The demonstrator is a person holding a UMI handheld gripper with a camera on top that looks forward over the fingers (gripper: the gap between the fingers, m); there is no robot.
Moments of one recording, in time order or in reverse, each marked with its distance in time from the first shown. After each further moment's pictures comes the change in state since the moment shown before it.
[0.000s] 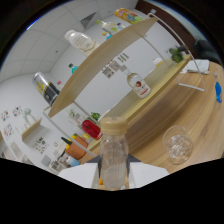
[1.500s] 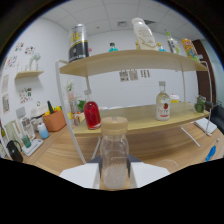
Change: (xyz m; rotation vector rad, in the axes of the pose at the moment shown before) arm 0.022 0.001 0.032 0.024 0.134 -0.628
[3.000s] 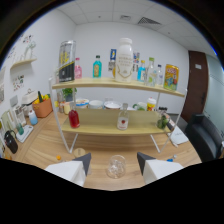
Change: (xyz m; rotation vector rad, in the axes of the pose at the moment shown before) arm 0.072 -0.062 -0.122 -0.182 0.189 -0.139
